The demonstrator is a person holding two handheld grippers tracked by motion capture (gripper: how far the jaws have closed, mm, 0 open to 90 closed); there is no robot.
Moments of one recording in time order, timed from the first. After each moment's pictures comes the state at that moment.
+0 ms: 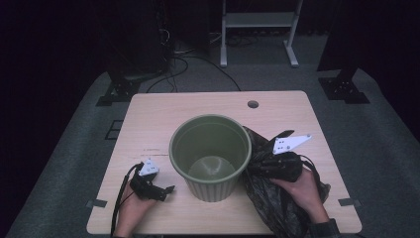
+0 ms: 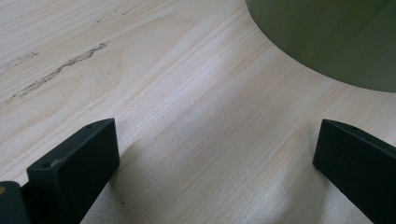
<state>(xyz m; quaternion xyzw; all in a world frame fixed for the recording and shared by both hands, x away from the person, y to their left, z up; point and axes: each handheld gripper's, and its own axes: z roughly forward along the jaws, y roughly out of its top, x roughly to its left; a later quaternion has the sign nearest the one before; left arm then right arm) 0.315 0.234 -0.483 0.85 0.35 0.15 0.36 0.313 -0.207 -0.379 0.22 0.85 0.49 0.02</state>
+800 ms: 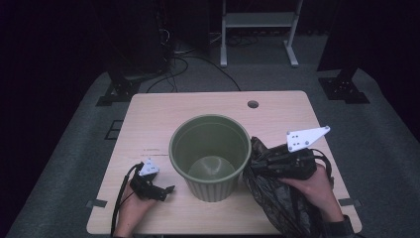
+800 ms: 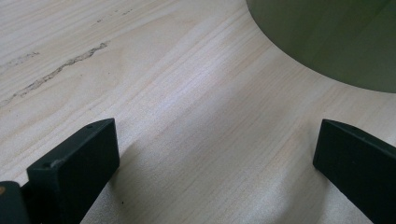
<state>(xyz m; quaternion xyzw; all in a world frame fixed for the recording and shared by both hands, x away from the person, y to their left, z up) 0.315 0.233 -0.483 0.85 0.35 0.15 0.36 0.293 -0.213 -0.322 0.12 0.83 0.55 -0.02</state>
